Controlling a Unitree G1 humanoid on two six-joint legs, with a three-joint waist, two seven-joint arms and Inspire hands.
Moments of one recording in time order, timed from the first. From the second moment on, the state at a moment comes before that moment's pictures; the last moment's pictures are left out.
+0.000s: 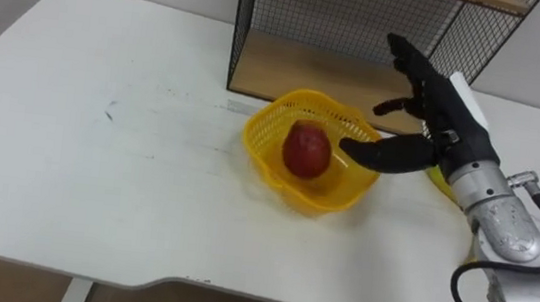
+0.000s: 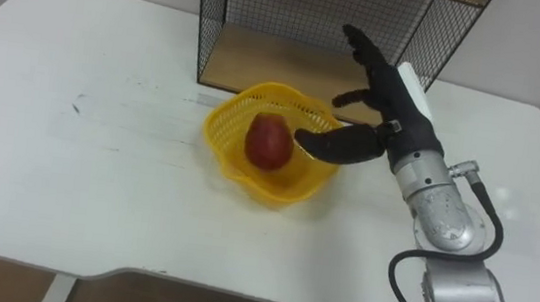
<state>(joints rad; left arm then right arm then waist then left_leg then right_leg) 0.24 0.26 0.09 1.05 0.44 0.04 0.05 -0.14 -0.40 0.02 0.06 -0.04 -0.06 0.16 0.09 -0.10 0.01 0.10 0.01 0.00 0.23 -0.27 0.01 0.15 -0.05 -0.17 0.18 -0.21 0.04</state>
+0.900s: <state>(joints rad) 0.25 0.26 0.09 1.05 0.43 0.04 0.06 -0.14 -0.40 0.01 0.07 0.04 -0.06 0.12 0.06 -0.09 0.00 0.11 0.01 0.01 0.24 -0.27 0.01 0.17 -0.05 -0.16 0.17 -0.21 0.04</state>
